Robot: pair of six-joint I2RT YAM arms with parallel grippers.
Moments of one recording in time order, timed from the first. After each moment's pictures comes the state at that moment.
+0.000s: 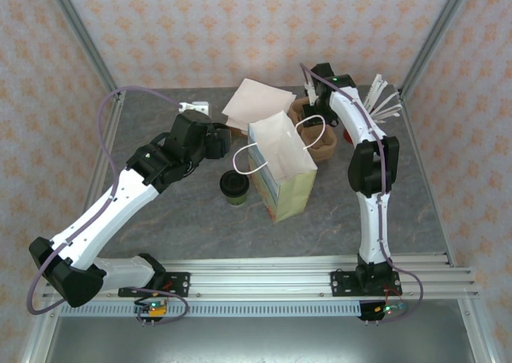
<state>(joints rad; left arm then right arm) -0.58 1.24 1.33 -0.75 -0.35 -0.44 0.23 2.26 2.20 -1.19 -0.04 0.01</state>
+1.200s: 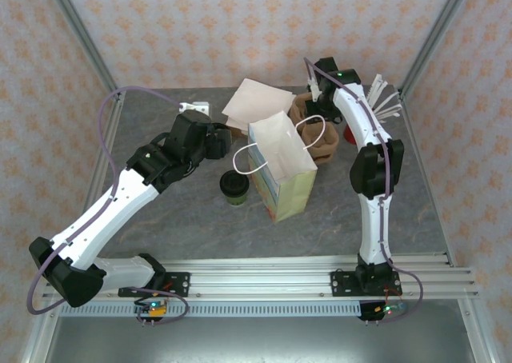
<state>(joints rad) -0.58 1.24 1.33 -0.75 -0.34 -0.44 0.23 2.22 2.25 -1.28 -0.05 0.03</state>
